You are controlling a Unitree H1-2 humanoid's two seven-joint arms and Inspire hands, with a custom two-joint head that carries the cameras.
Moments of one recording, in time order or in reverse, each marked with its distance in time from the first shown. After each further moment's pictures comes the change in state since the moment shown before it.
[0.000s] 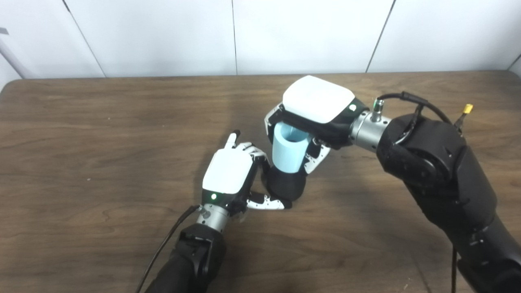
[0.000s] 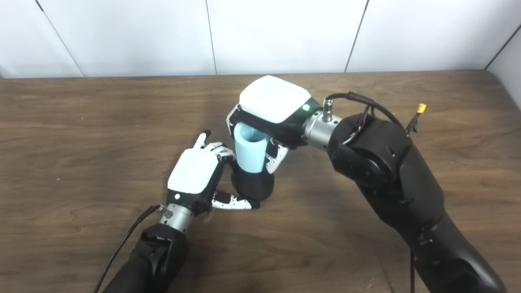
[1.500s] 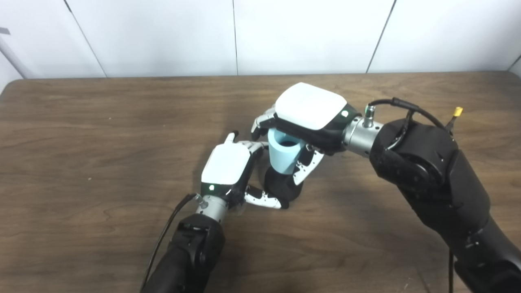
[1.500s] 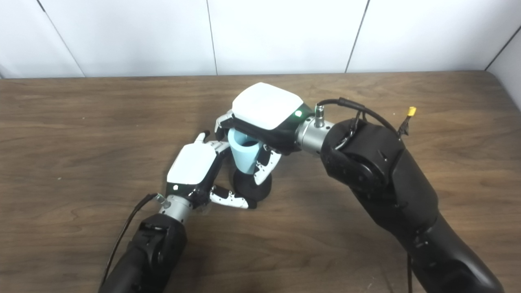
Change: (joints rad) left arm -0.016 -0.049 0.088 -0.024 -0.060 0.016 -0.138; right arm 0.004 0.012 0.021 -0.002 0.004 0.015 0.004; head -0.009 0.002
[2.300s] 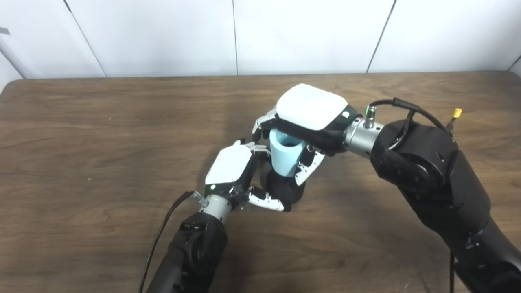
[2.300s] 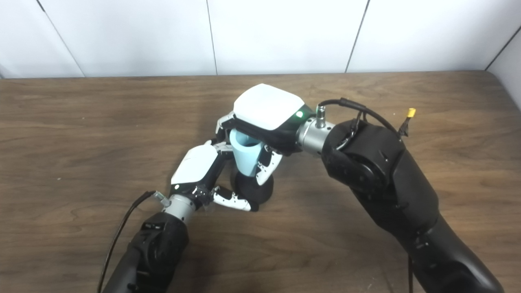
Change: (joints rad) left arm 0.015 -0.036 0.033 -0.053 -0.188 0.032 -0.090; right arm 0.009 0.000 -0.004 0.003 0.003 0.003 -0.003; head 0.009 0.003
